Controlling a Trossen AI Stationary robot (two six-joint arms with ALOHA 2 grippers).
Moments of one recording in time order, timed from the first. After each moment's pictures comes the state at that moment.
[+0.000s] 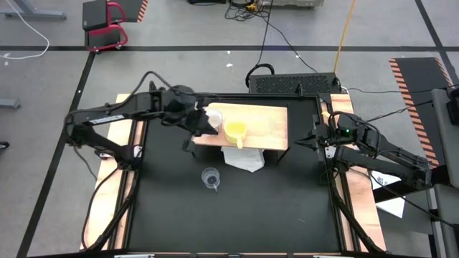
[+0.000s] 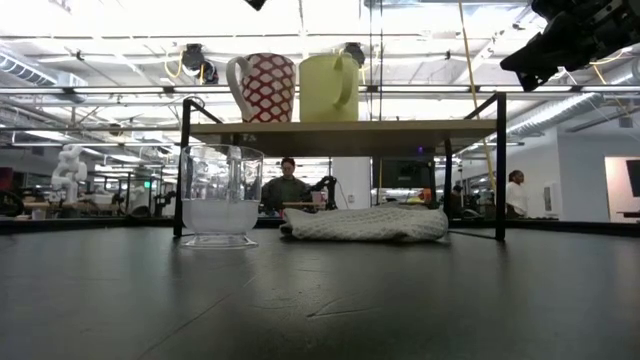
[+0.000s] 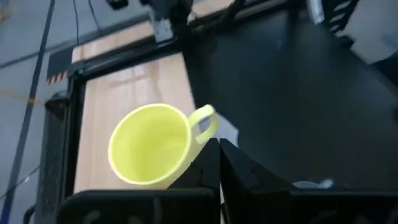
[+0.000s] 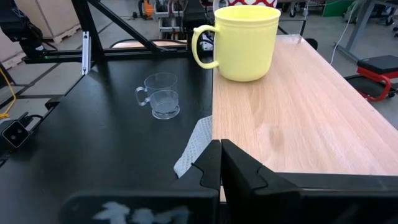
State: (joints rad) left arm 0.18 1.39 1.50 -0.77 0.28 0.44; right arm -0.43 0.32 0.46 -0.47 -0.43 -0.09
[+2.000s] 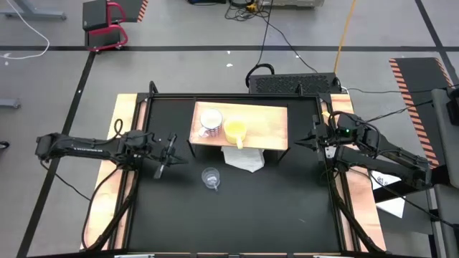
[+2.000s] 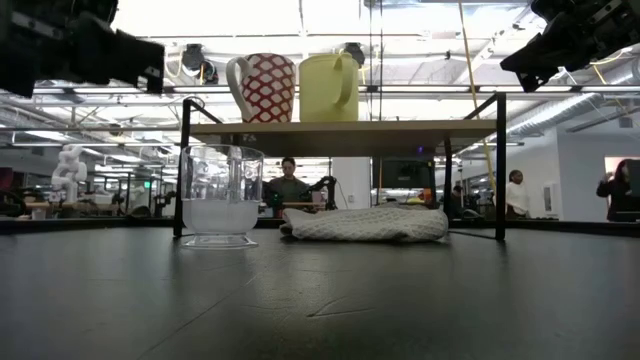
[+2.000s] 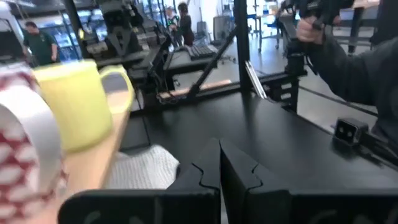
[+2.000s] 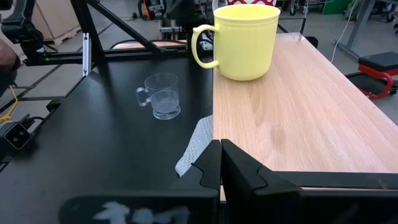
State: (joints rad) left arm 0.06 0.55 0.16 0.33 0.36 0.16; right arm -0.43 0.32 0.46 -0.47 -0.43 -0.07
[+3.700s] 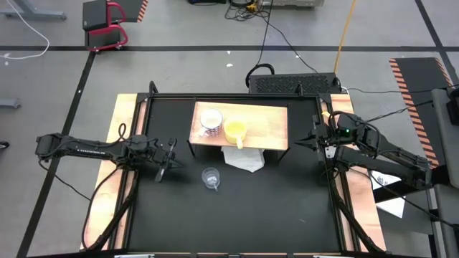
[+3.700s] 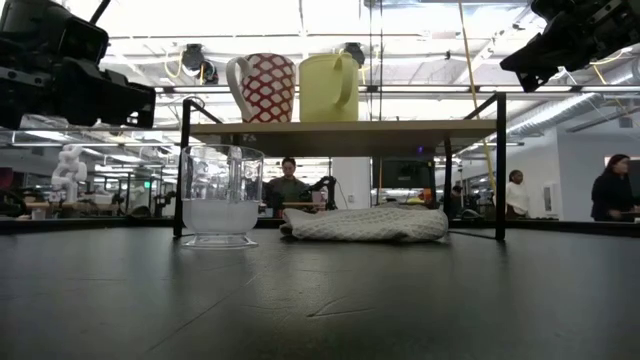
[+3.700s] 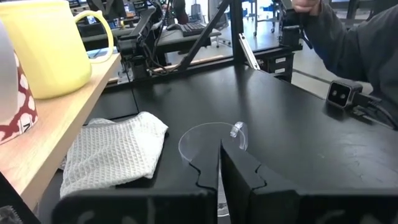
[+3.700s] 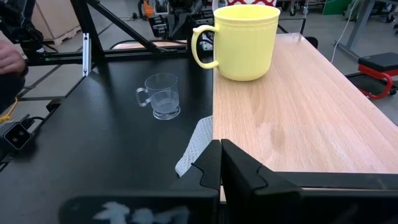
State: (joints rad) left arm 0.05 0.55 0.01 0.42 0.37 0.18; right arm -0.43 0.32 0.46 -0.47 -0.43 -0.07
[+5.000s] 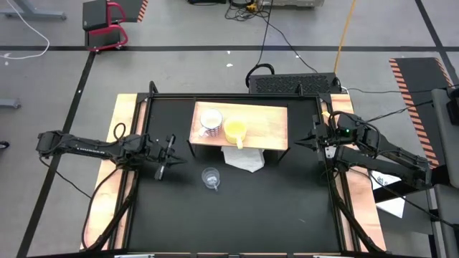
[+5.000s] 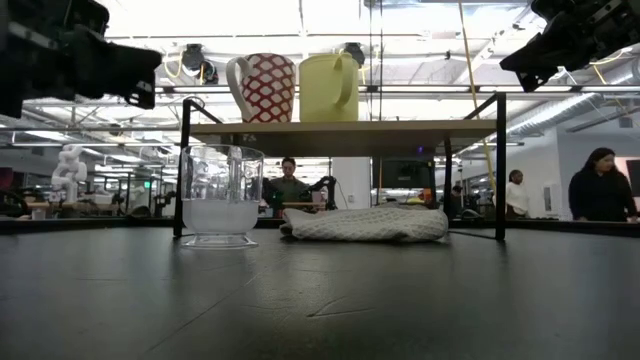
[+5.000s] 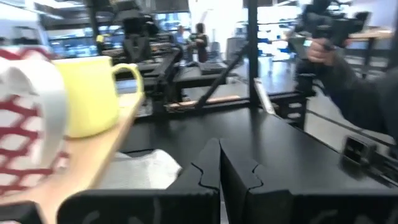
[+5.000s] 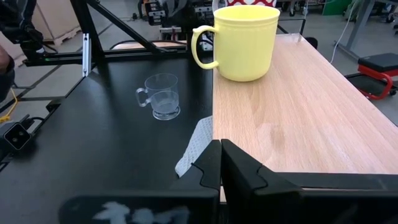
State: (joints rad) left arm -0.01 0.55 0.02 0.59 0.24 0.07; right arm -0.43 0.32 0.46 -0.47 -0.42 -0.07
